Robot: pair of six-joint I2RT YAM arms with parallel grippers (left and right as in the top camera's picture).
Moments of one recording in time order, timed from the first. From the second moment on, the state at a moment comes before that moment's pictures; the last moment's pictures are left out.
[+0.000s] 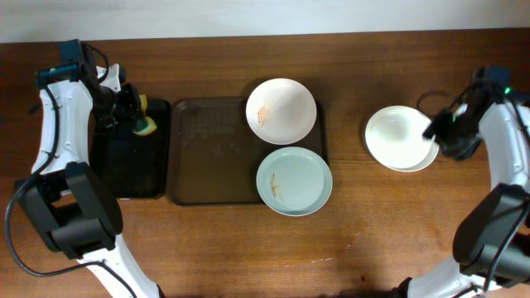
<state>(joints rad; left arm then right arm) 0.25 2.08 1.84 -1.11 0.31 -0.07 -0.35 1.82 1.51 -1.07 -0.10 0.35</state>
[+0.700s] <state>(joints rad) 0.25 2.08 1.84 -1.11 0.31 -0.07 0.32 1.81 1.19 -0.93 -0.11 0.52</state>
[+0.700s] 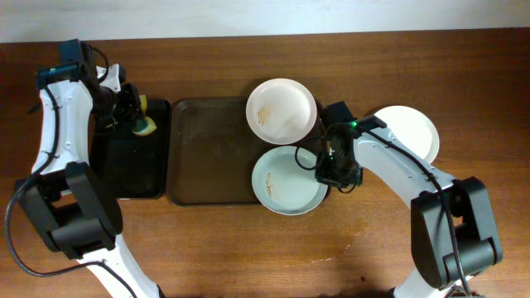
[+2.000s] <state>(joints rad) 0.23 2.08 1.84 -1.11 0.31 -0.07 0.61 2.03 1.34 -0.42 -0.09 0.77</state>
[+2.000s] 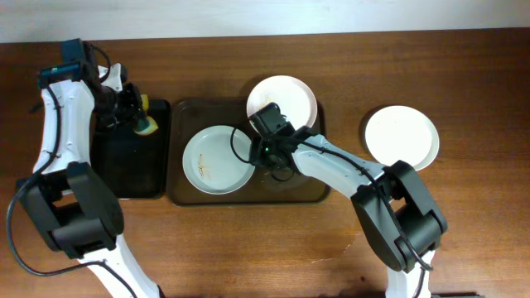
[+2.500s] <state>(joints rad) -0.07 2.07 1.54 -0.85 0.29 -0.10 0.61 2.09 1.35 -0.33 -0.18 0.79</state>
